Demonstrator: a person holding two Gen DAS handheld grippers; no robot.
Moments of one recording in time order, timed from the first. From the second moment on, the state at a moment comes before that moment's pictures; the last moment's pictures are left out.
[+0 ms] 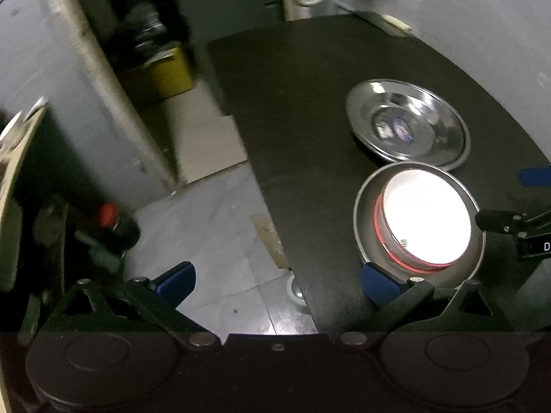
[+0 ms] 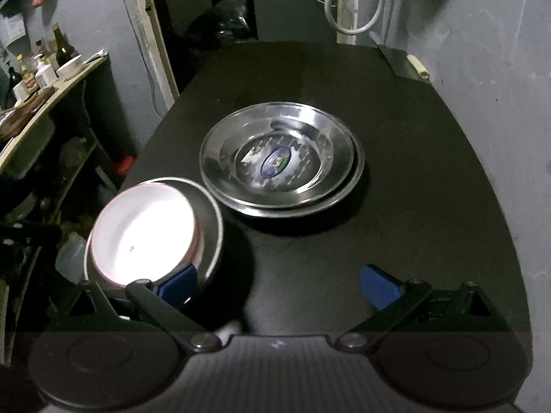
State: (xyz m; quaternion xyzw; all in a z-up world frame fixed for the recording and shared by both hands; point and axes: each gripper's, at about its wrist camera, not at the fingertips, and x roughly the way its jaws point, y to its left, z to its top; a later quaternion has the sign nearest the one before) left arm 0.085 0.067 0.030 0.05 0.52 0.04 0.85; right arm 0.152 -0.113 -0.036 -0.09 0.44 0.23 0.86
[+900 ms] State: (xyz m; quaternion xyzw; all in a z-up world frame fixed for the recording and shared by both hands) left arm 0.143 0.078 -0.008 0.06 0.55 -0.14 0.82; right arm 0.152 -0.090 -0.039 -0.10 0.49 0.14 0.86
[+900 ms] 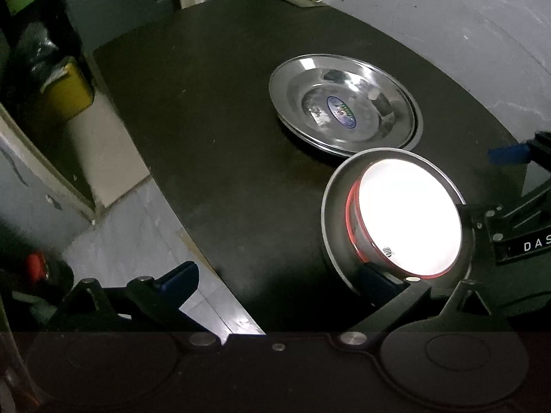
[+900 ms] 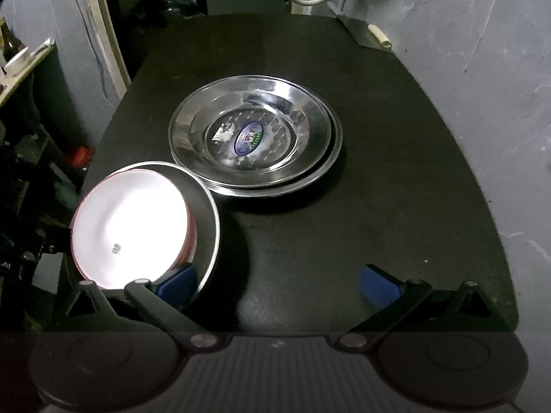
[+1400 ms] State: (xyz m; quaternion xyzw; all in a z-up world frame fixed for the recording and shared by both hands) left arm 0.138 0.086 -0.003 -0.06 0.56 -0.18 0.81; right arm 0.160 -0.101 -0.037 -0.05 0.50 0.22 0.83
